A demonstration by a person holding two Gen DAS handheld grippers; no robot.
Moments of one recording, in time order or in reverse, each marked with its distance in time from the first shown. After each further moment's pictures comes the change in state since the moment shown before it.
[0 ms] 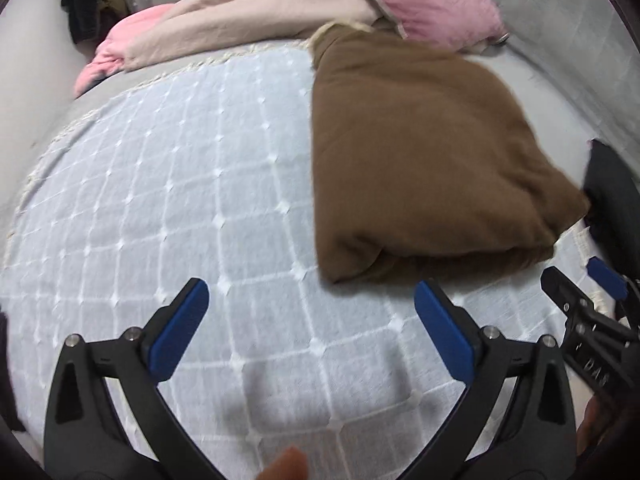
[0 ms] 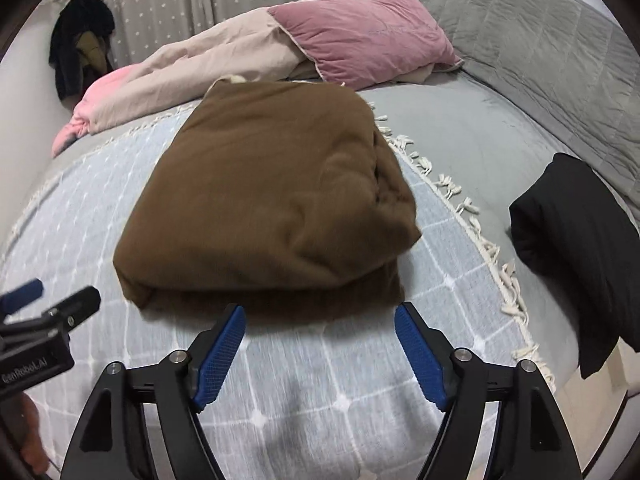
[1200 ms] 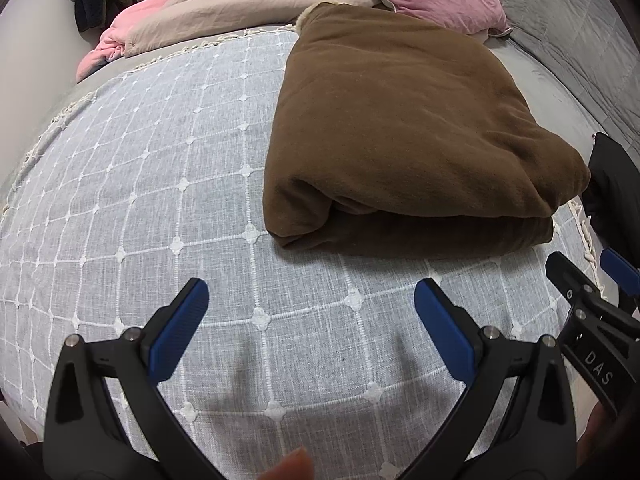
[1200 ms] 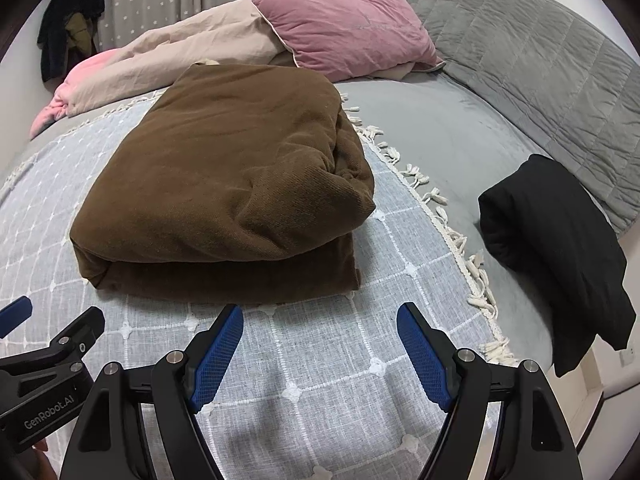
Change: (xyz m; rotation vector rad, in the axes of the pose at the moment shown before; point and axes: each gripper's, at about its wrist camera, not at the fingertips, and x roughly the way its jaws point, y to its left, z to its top) left arm 0.010 -0.048 -0.026 -0.036 0.001 -0.001; right arm 0.009 -0.021 -0.009 -0.023 0.011 -0.112
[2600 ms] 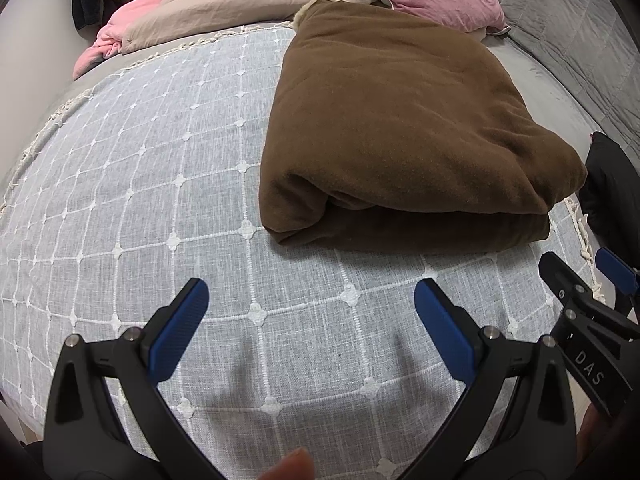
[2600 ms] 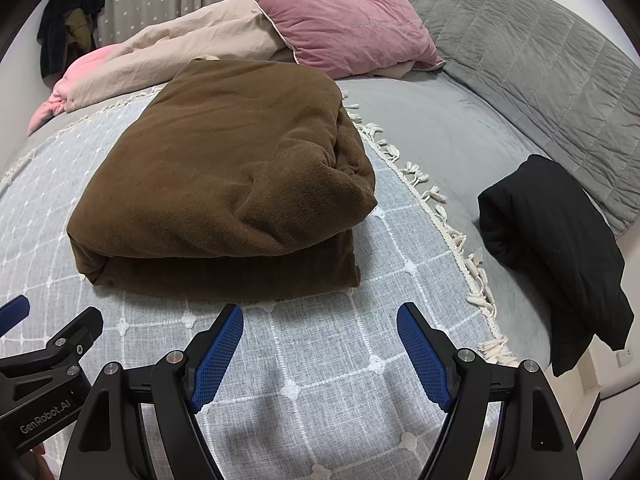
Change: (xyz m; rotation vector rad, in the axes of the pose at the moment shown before) left arm -0.002 -0.002 -0.001 -0.004 0.013 -0.015; right arm -0.001 0.002 -0.002 -0.008 0.009 -0.013
